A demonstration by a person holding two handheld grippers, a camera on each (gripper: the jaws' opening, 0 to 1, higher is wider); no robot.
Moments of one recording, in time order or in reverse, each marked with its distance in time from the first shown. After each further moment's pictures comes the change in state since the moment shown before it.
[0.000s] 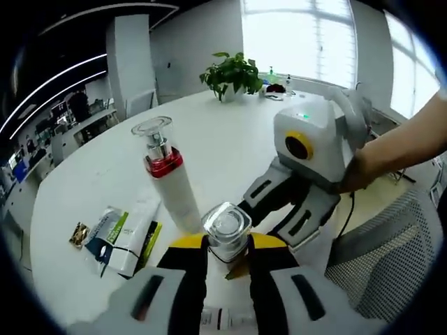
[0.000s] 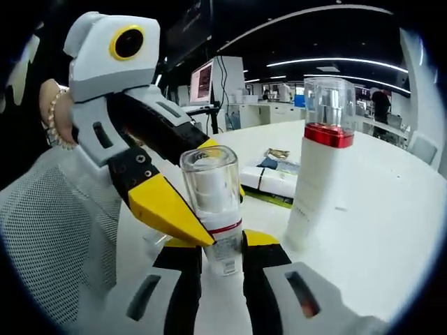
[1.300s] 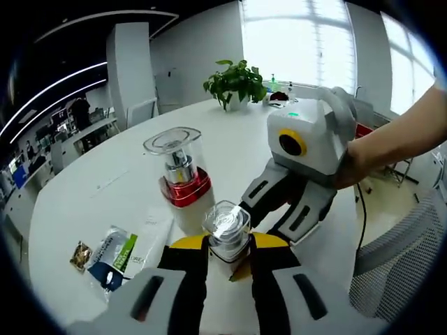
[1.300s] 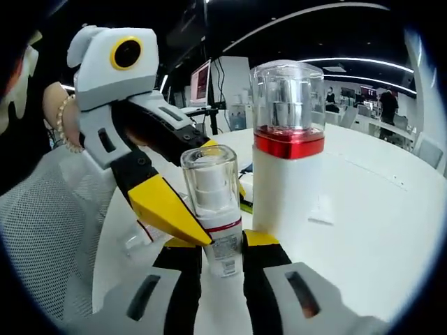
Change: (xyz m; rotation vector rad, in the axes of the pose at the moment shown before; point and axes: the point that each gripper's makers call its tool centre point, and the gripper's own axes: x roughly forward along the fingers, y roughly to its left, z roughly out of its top) left arm 0.029 0.032 0.020 0.016 -0.055 0.003; right arm 0.009 -0.035 0.013 -0.011 -0.003 0.046
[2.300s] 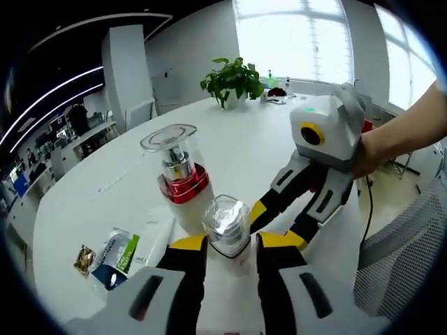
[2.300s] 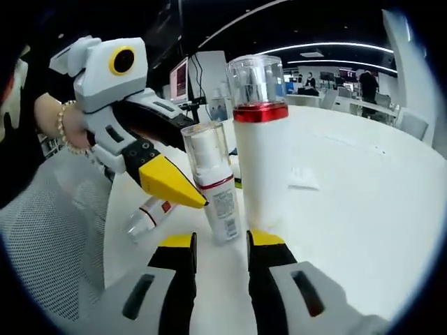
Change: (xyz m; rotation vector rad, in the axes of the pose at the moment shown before) left arm -0.001 0.001 -0.005 0.037 0.012 0.004; right arm -0.034 -0.002 -0.033 0.140 0.042 -0.098
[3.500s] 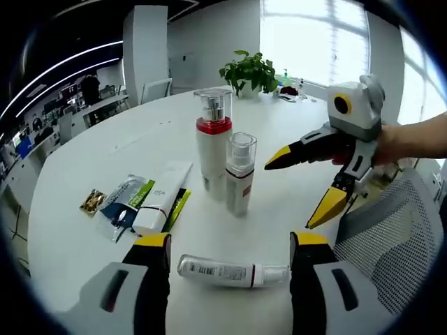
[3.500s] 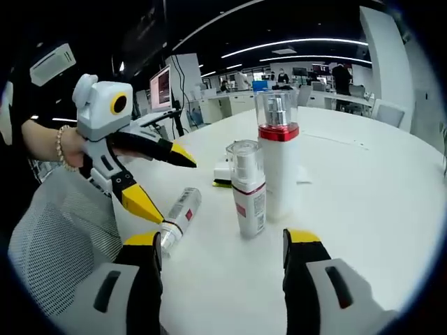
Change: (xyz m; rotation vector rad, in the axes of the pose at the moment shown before) left arm -0.077 0.008 -0.066 -0.184 0.068 0.011; right arm -0.020 0.036 0.017 0.090 -0.001 -0.168
